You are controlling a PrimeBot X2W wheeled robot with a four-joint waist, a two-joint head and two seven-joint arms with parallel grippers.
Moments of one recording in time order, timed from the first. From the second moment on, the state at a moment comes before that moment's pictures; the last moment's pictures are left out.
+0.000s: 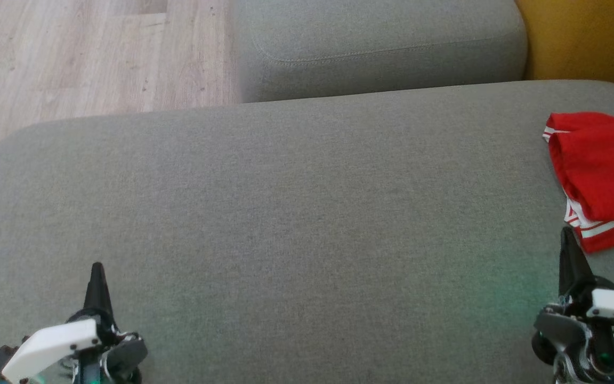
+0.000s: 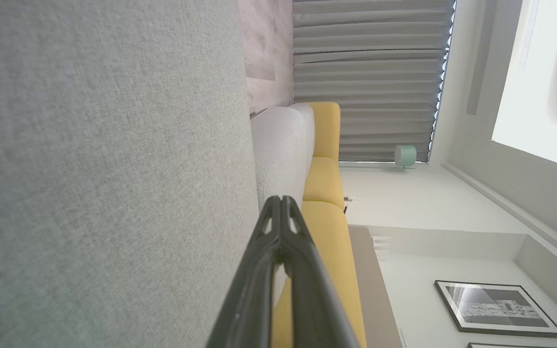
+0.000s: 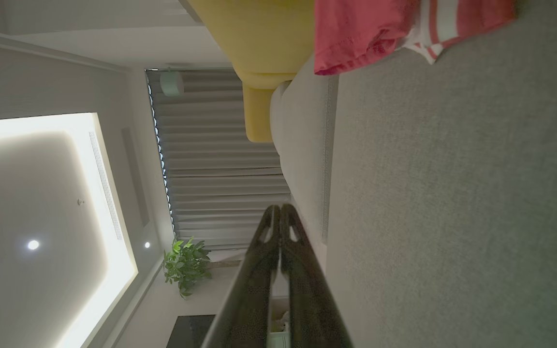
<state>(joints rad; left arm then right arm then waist) -0.05 0.07 0.03 0.27 -1.63 -0.12 0.07 -0.04 -0.07 -0.11 0.28 1.61 0.12 0.09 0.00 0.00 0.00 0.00</state>
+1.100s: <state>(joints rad) -0.05 0.06 0.05 0.27 -1.64 -0.12 0.09 -0.06 -0.06 -0.12 0.28 1.62 0.12 0.09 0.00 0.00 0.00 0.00</state>
